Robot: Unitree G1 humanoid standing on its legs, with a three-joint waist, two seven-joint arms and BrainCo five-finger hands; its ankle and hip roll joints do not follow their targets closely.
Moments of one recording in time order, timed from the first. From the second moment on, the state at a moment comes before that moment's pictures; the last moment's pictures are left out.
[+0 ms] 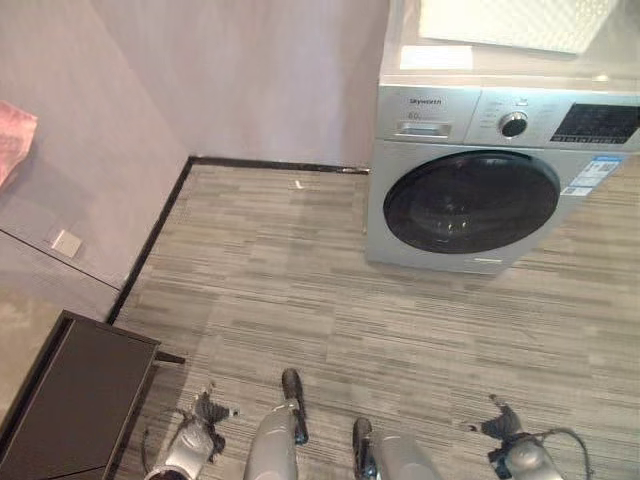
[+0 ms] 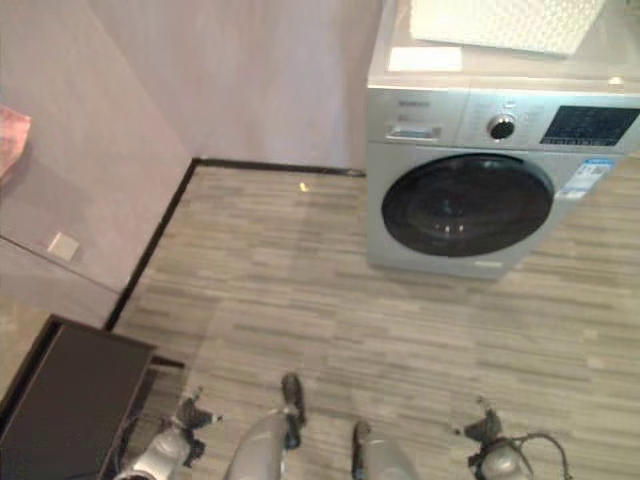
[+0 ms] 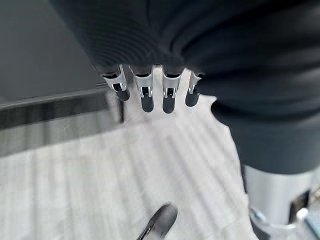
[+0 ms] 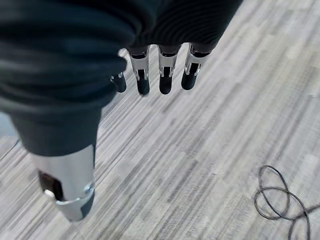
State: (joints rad) left arm -0.07 0.34 -0.22 0.90 0.16 0.07 0.22; right arm 0.08 -0.46 0.18 0.77 -0.13 0.09 -0.19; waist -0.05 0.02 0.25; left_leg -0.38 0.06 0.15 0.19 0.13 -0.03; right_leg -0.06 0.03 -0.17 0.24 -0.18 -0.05
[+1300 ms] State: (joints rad) left arm -0.02 0.39 -0.22 0.86 0.18 0.10 0.20; right arm 0.15 -0.39 0.22 0.69 -0.20 0.09 -0.13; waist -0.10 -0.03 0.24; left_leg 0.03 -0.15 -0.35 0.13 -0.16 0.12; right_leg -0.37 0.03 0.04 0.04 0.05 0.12
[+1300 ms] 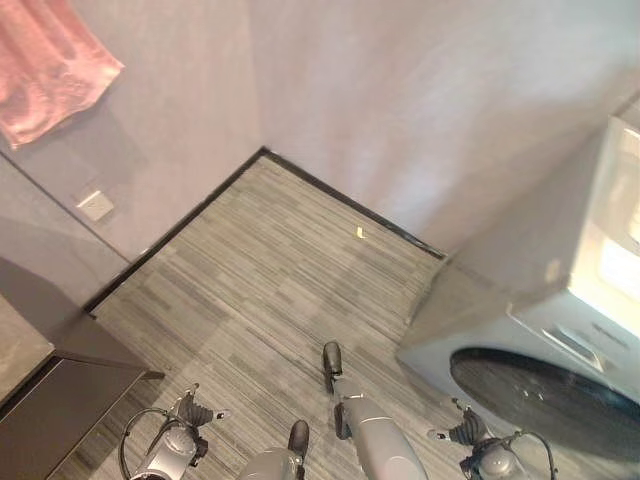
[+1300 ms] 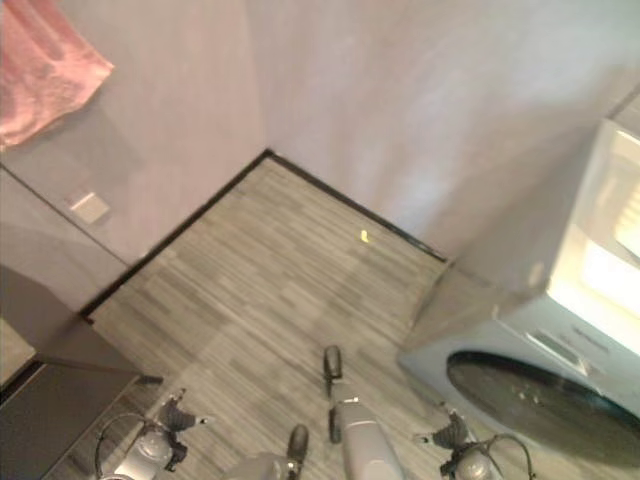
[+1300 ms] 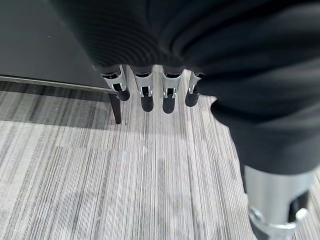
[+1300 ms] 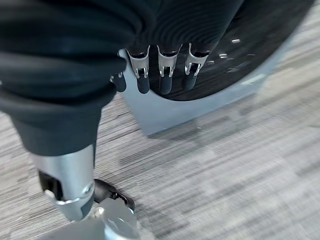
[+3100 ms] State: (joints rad) left arm -0.07 0.39 -0.26 0.92 0.21 0.10 0.22; right arm 0.04 -0.36 0.27 0.81 -0.21 0.09 -0.15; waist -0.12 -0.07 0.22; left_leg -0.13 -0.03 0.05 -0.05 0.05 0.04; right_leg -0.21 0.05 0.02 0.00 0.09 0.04
